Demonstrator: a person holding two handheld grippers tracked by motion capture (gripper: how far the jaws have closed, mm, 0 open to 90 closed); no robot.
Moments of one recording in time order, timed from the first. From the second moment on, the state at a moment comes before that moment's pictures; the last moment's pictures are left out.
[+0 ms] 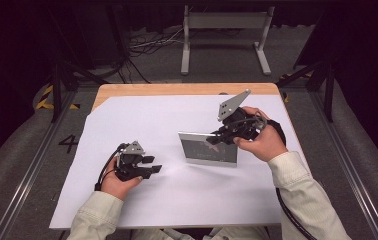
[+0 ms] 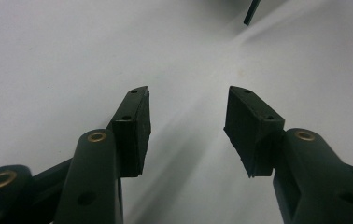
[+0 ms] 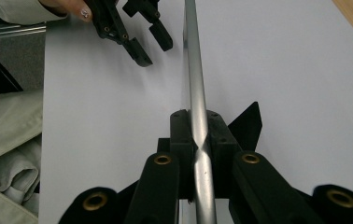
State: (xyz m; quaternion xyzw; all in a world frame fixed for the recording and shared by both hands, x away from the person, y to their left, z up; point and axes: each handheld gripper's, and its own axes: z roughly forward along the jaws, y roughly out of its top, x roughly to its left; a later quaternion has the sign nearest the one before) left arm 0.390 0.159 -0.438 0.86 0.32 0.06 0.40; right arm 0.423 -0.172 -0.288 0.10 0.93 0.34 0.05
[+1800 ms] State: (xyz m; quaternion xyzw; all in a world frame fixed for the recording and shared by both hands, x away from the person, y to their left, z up) left arm 0.392 0.158 -0.442 0.86 0.32 0.05 0.40; right arm 0.445 -0.174 -0.312 0.07 0.95 0.28 0.08
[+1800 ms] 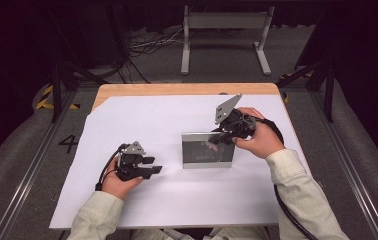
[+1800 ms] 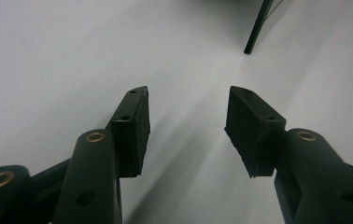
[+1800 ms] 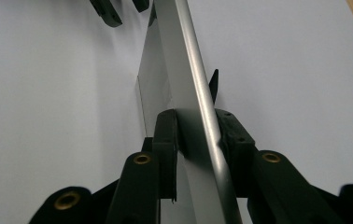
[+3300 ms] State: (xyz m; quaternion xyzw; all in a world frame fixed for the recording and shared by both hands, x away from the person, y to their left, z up) left arm 0.392 0.161 -0.442 0.86 0.32 0.05 0.40; right arm 0.433 -0.214 -0.303 0.14 0.91 0.37 0.12
